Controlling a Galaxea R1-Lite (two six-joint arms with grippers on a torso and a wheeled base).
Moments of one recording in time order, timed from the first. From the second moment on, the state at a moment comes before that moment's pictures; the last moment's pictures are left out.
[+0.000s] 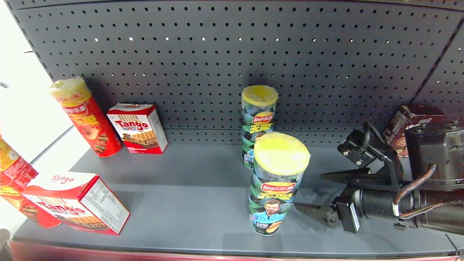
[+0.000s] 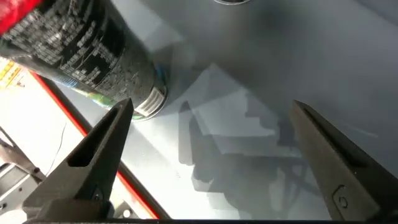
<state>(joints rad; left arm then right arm) 0.00 0.00 0.00 0.01 -0.12 0.04 0.66 1.43 -0.75 -0.22 0.07 -0.09</state>
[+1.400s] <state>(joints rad) 0.00 0.00 0.00 0.01 -0.12 0.03 0.68 1.48 -0.78 -0.22 0.07 -0.11</state>
